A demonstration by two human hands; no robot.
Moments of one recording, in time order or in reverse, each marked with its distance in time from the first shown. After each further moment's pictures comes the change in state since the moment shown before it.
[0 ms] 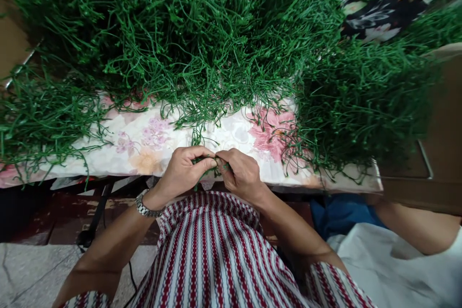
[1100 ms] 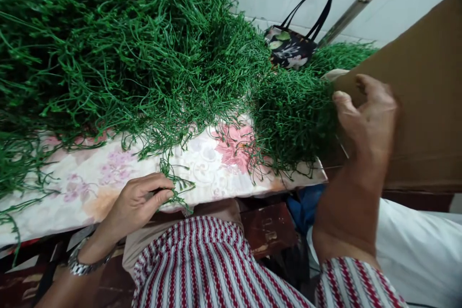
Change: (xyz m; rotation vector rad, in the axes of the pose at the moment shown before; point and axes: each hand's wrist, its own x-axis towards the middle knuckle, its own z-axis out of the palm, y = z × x) left_hand 0.003 -0.007 -0.029 0.162 -0.202 0.180; right_hand 0.020 0.103 -0.272 -0.876 0.326 0.490
